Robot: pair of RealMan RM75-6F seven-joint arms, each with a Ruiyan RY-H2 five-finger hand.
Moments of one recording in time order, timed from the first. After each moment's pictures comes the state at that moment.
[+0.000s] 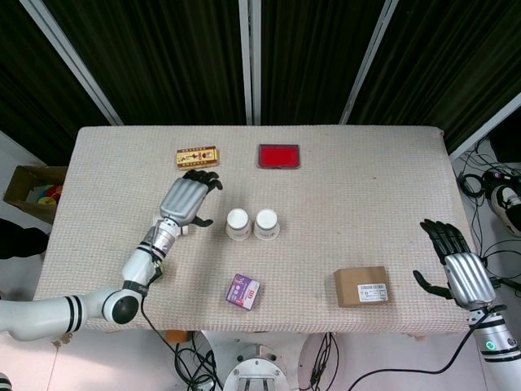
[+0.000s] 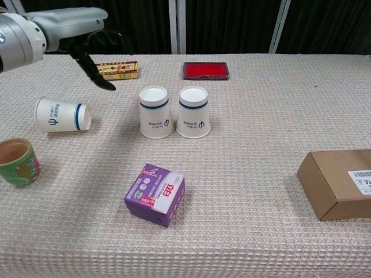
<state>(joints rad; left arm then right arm) -0.84 -1.44 -0.23 -1.64 0.89 1.00 0.52 0.17 -1.12 0.00 -1.55 -1.63 1.44 0.25</state>
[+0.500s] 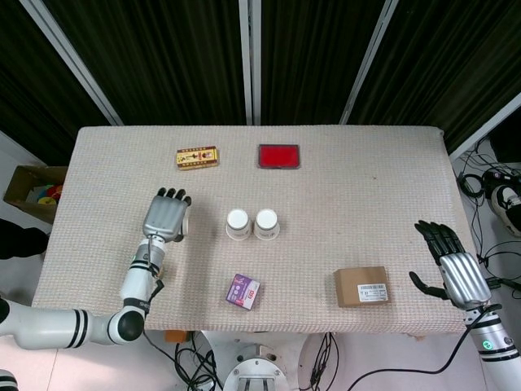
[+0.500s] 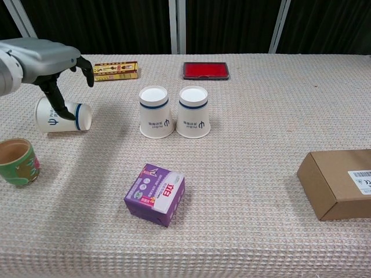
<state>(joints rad) -0.86 -1.49 -0.14 -1.77 0.56 1.26 0.95 0.18 -1.12 -0.01 -1.55 -1.64 1.43 0.25</state>
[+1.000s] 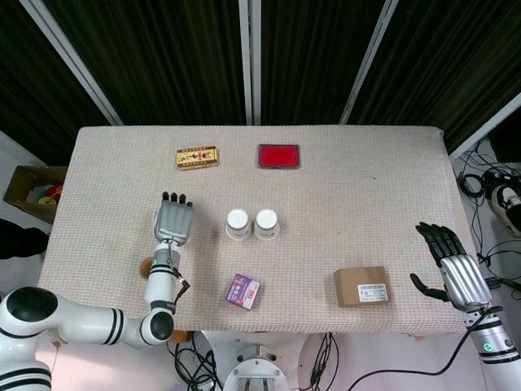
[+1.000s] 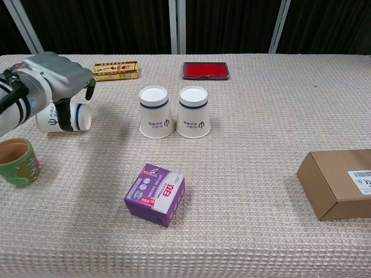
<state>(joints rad) -0.96 -1.69 -0.15 -1.64 0.37 1.44 1.30 0.17 -1.12 -0.02 -1.55 -1.64 1.43 0.25</state>
